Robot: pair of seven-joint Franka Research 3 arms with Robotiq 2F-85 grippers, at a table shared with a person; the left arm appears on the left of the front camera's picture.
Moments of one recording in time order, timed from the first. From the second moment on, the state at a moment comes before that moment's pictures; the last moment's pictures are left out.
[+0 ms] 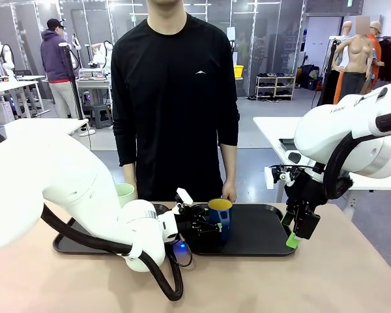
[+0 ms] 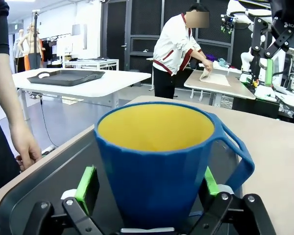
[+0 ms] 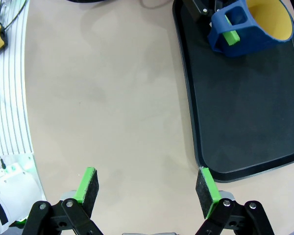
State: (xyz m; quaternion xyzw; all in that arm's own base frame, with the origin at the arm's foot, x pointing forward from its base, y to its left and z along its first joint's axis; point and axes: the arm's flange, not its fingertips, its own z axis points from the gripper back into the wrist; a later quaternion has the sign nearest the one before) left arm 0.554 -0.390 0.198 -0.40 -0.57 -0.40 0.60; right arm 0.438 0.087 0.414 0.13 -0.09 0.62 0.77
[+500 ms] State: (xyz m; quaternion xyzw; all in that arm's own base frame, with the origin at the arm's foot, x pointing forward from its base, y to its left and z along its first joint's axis) left arm 0.540 -0.383 0.189 -0.40 -0.56 -0.40 0.61; right arm 0.438 0.087 0.414 0.13 -0.09 0.62 0.77
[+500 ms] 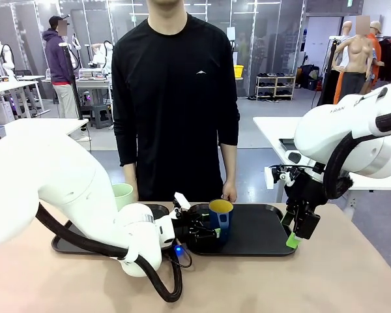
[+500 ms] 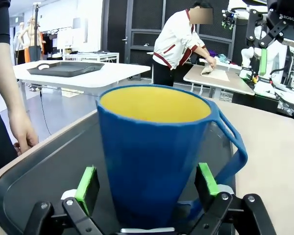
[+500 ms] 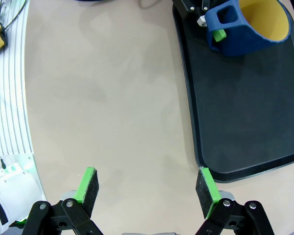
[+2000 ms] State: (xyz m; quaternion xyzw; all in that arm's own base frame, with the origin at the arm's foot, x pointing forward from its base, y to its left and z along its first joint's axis) left arm 0.520 -0.354 0.210 -0.37 -0.55 -0.40 0.63; right arm 0.438 0.087 0.414 0.13 -0.09 0.62 0.77
